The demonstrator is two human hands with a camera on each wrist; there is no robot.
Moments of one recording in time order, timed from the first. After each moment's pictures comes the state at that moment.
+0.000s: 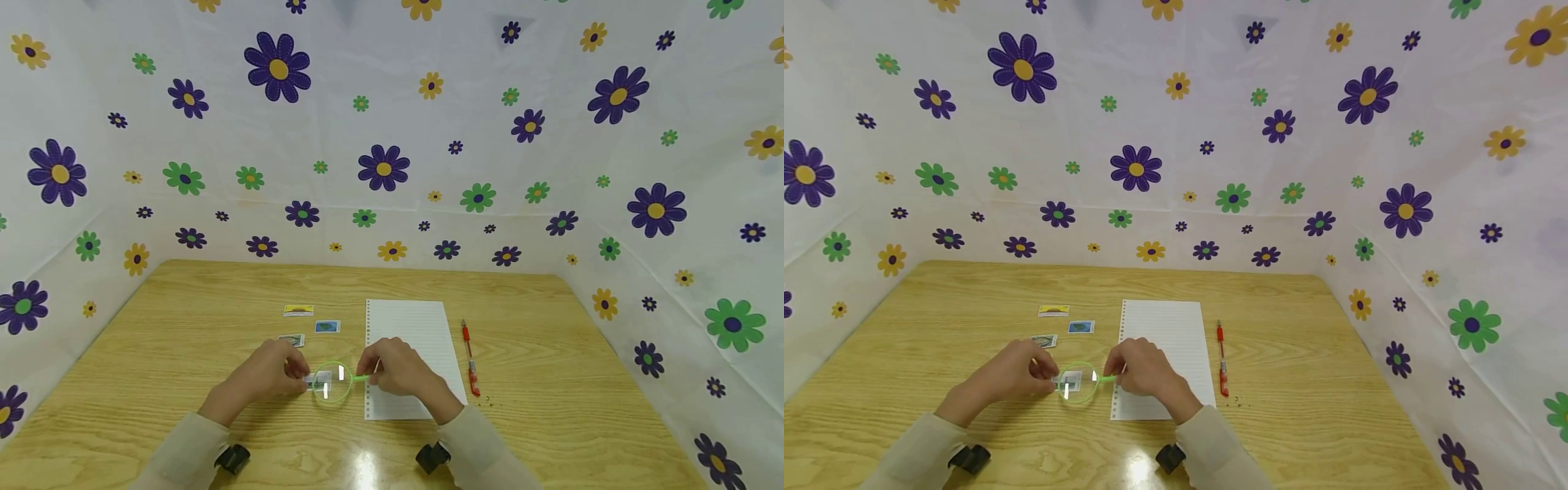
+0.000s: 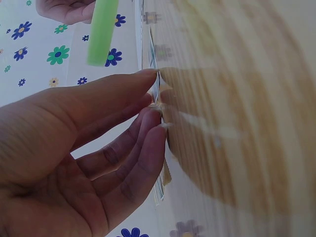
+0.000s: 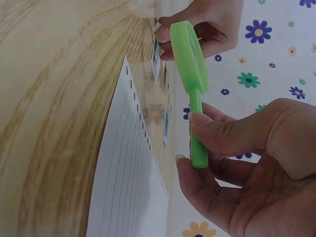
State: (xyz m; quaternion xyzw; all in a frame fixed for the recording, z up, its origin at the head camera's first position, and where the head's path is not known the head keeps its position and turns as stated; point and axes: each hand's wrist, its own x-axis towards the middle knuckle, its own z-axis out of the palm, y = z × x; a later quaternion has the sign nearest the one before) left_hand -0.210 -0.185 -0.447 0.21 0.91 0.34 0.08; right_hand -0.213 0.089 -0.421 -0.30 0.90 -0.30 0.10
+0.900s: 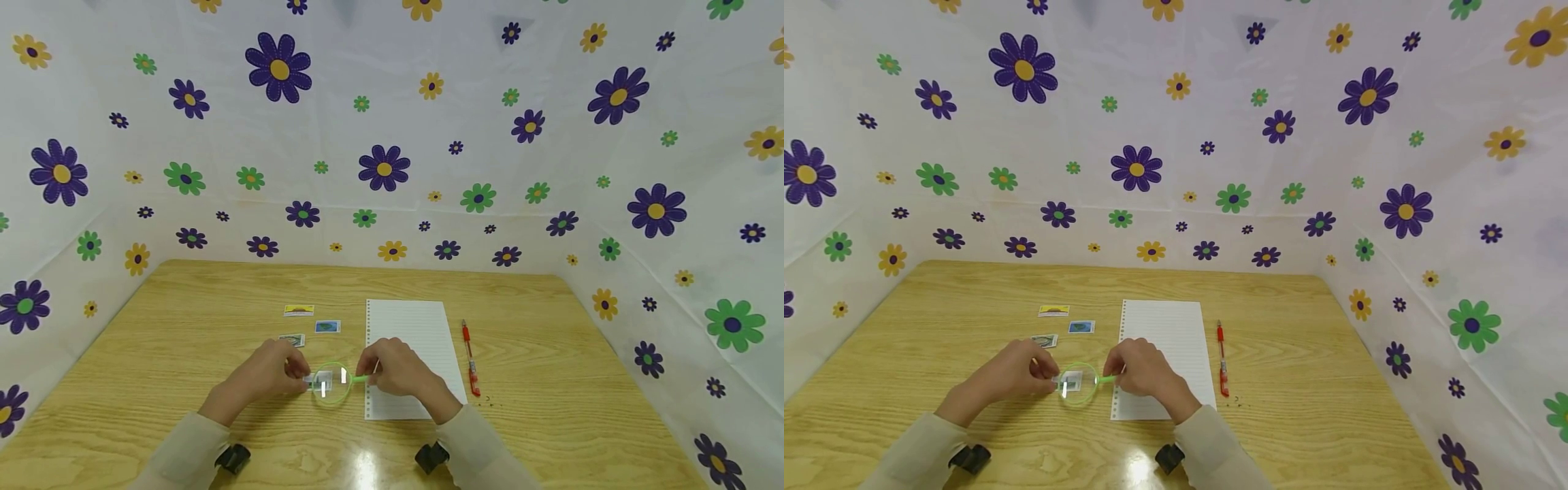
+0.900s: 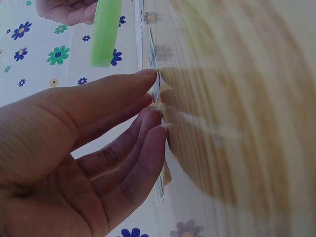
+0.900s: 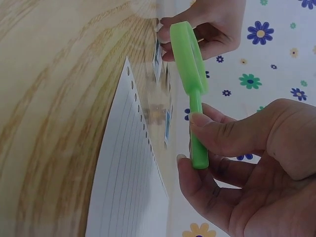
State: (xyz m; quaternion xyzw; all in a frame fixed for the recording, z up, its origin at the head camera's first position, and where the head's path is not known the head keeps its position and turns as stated) left_hand -0.211 -0.186 -0.448 0.21 0.91 0.34 0.08; right_hand -0.214 0.087 -0.422 -0.30 0.90 -0.30 0.10
